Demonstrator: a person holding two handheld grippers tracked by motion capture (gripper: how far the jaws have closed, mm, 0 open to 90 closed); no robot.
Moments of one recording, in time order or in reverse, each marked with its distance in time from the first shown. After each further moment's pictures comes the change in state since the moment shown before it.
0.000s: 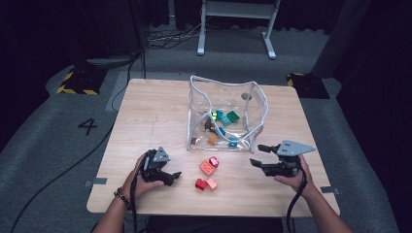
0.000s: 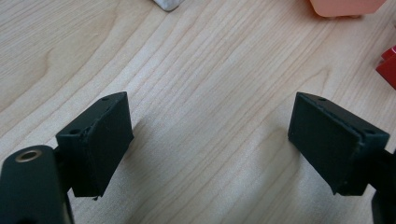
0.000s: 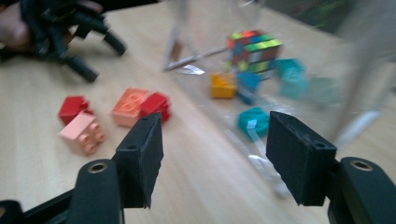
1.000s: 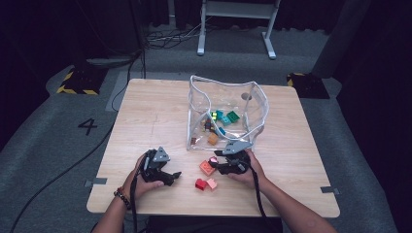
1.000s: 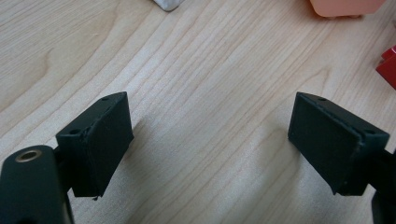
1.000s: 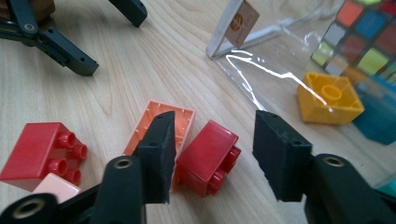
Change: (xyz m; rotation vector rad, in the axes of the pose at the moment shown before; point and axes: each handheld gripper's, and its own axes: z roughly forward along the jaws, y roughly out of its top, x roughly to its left) left arm 0.000 0.000 0.000 0.000 0.000 0.000; right arm 0.041 0.014 0.132 0.167 0.080 -0.029
